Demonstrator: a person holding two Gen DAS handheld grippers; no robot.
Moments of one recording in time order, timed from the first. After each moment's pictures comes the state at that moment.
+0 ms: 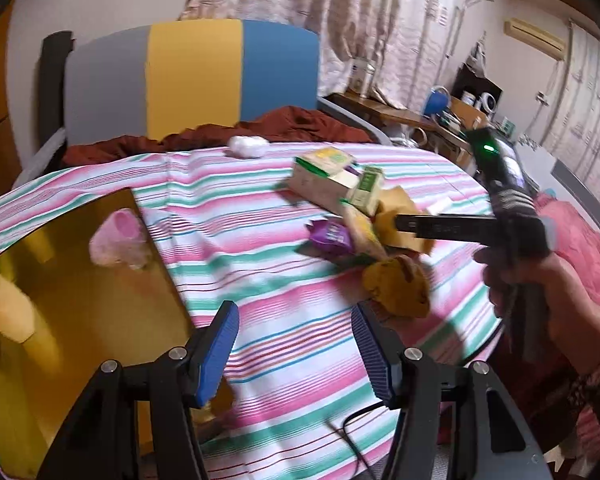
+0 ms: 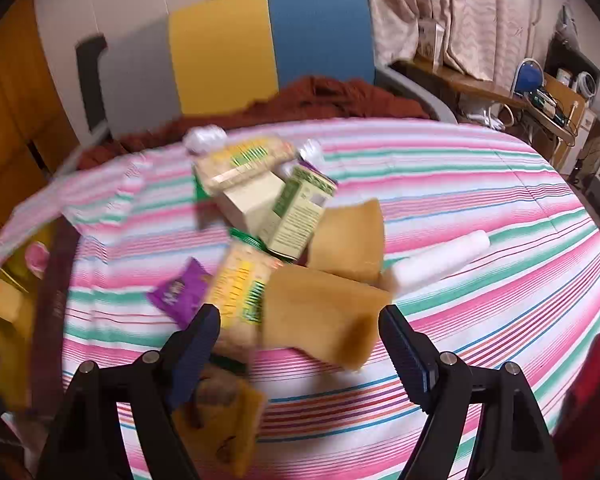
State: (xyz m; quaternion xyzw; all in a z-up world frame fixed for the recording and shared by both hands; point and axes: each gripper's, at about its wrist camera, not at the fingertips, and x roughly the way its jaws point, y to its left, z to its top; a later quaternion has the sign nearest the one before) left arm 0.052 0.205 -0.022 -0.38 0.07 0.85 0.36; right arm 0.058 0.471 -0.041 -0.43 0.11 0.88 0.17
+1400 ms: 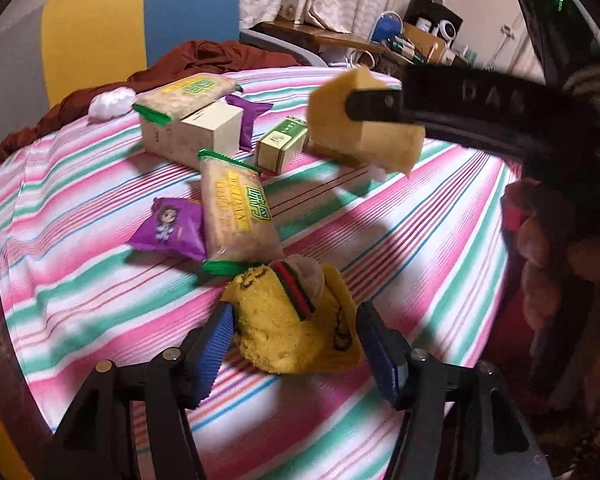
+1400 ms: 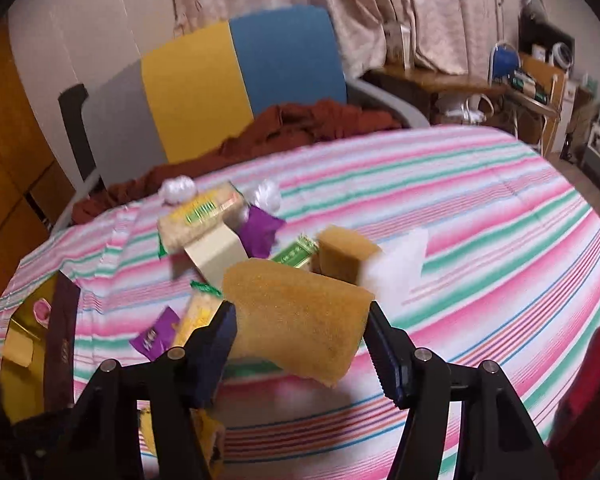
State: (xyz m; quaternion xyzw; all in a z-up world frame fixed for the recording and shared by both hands) left arm 0.046 0.367 -0.079 -0.46 0.15 0.76 0.43; right arm 0.086 0.521 -0.016 -0.36 0.17 0.90 0.18
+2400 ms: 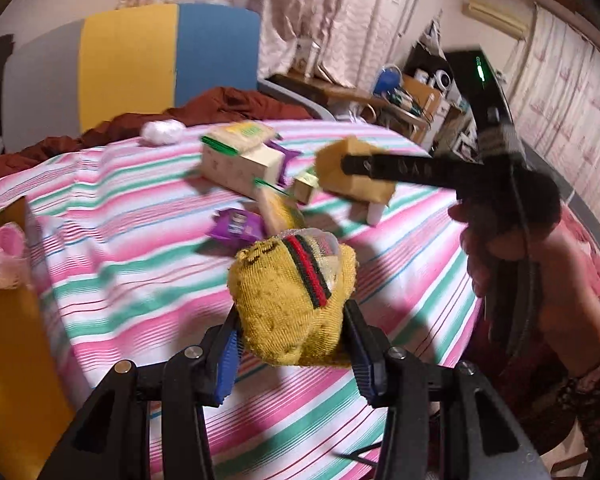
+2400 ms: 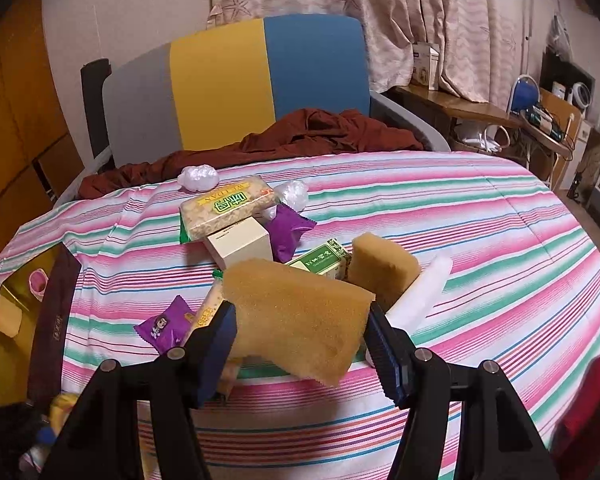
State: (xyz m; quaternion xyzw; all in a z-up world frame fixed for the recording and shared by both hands) left arm 0.055 0.272 -0.048 -0.39 0.07 0.81 0.43; right arm 0.071 0.491 -0.020 -0.37 0.10 0.91 0.17
